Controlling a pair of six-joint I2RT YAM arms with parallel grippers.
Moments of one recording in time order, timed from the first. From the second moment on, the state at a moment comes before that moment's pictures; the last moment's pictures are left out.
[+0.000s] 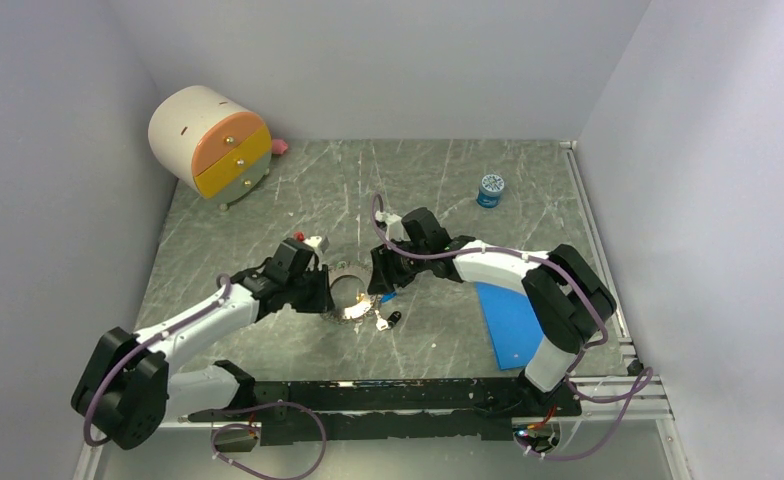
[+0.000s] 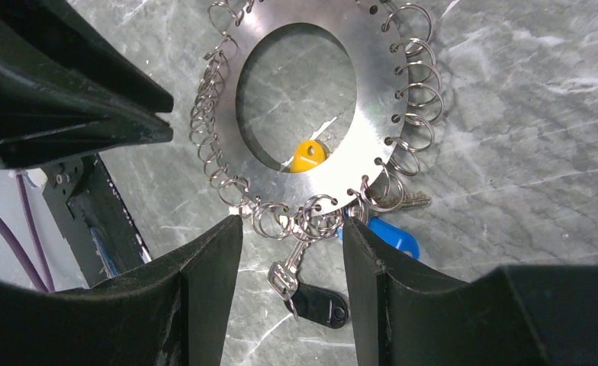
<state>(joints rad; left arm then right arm) -0.56 1.18 0.61 -0.39 0.11 -0.49 0.70 1.69 0.95 -0.04 -0.52 0.26</state>
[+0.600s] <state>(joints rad) -0.57 1.20 0.50 -0.12 0.34 -0.72 0.71 1.69 0.93 -0.04 -0.52 0.26</state>
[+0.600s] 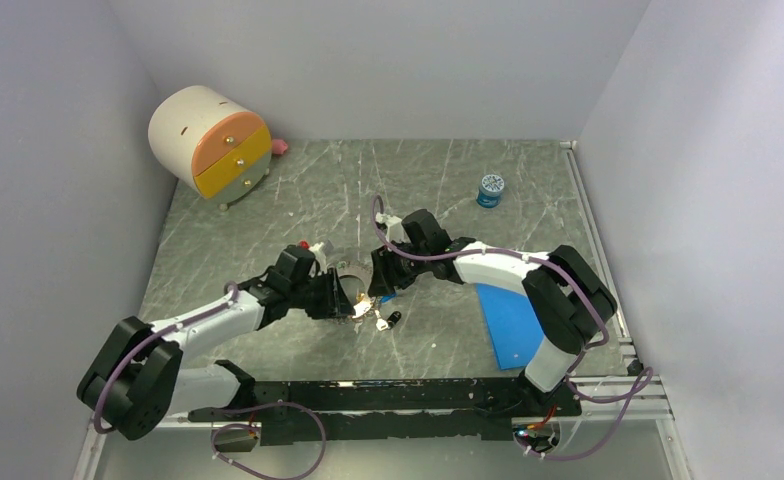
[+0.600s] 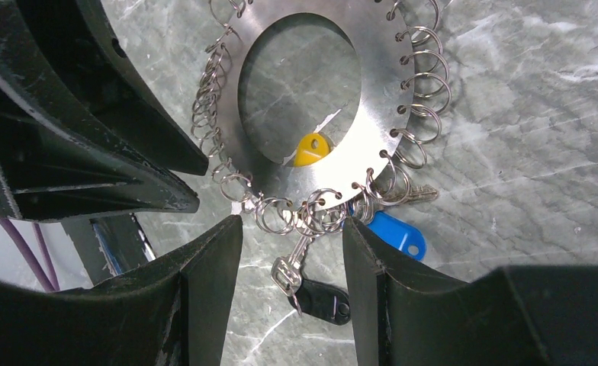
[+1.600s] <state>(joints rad) -0.57 1.15 0.54 -0.26 0.16 -0.69 0.94 1.63 0.76 0.14 -0.40 0.69</state>
